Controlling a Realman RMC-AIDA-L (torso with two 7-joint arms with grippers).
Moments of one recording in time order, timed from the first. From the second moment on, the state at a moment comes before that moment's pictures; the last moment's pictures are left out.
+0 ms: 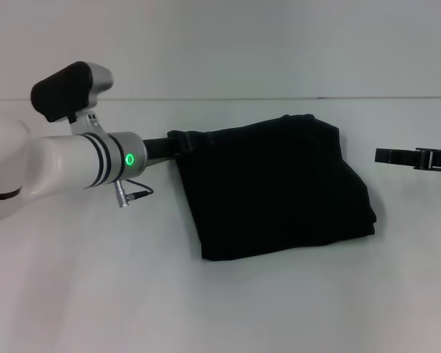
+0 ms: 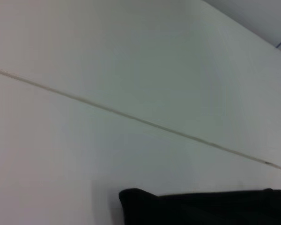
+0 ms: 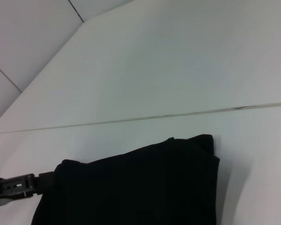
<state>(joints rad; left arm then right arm) -0.91 -2.16 0.77 0.34 2.12 0.55 -2.28 0.65 1.97 -0.58 -0.57 -2.18 -1.17 1.98</state>
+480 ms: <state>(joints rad) -0.92 -2.17 0.79 0.34 2.12 0.55 -2.21 0.65 1.97 -0.59 -0.57 -2.18 -1.17 1.98</state>
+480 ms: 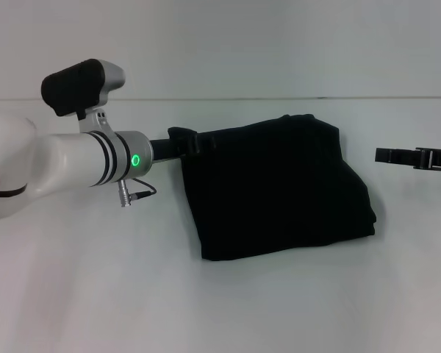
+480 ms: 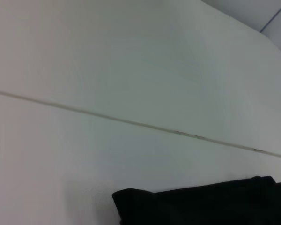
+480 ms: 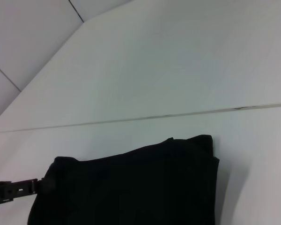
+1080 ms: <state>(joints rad) -0.93 -2.17 0.78 0.34 2.11 0.54 -2.20 0.65 1.97 -0.59 -0.57 -2.18 -1.15 1.98</state>
